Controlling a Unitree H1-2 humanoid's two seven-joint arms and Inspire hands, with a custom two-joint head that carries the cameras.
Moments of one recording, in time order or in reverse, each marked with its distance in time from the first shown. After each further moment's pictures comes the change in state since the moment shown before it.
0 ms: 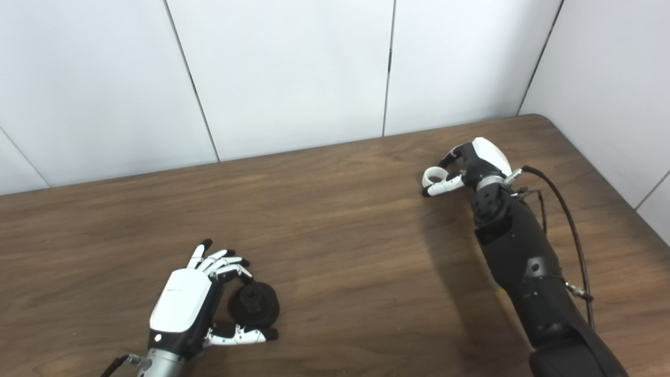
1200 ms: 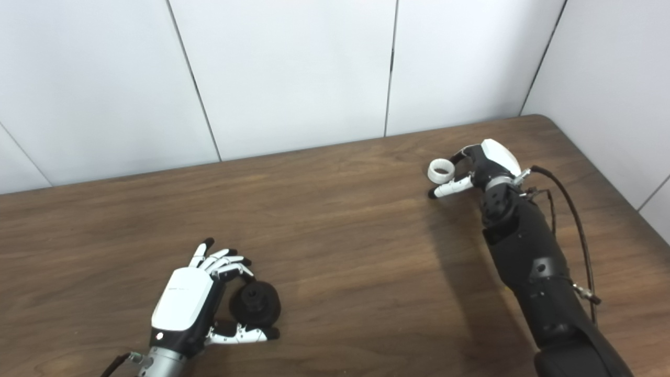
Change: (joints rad) left arm -0.005 -0.001 0.001 0.006 -0.001 -0.007 0.002; right arm 0.003 -0.008 -0.025 0.007 -0.061 0.000 0.037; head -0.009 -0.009
